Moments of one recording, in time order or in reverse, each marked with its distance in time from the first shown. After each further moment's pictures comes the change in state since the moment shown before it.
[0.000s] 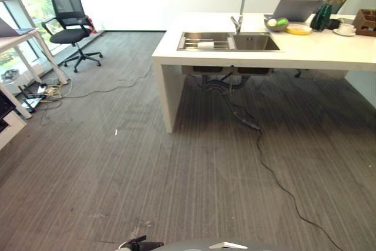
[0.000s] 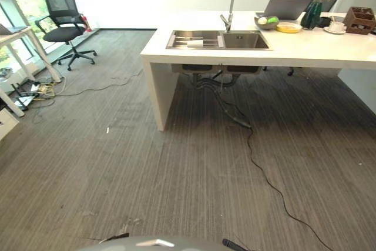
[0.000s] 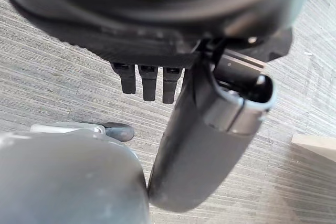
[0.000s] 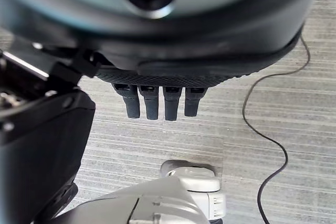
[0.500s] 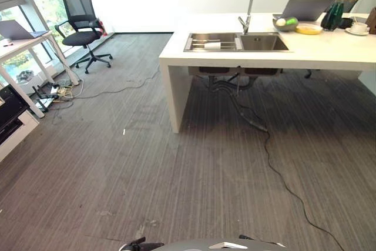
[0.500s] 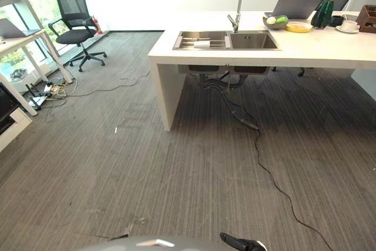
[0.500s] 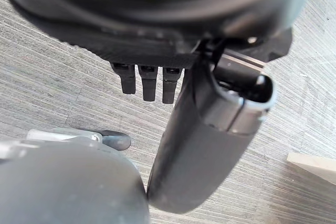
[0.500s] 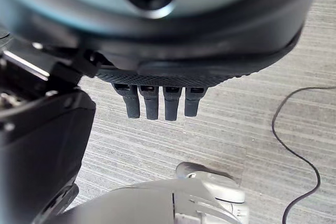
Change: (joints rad) left arm 0.016 -0.013 0.009 0.000 -0.020 -0.021 0.040; right arm 0.008 -0.006 0.049 -0.072 -0.079 -0.039 -0.039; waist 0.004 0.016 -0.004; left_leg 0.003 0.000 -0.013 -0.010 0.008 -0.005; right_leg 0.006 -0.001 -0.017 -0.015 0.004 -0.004
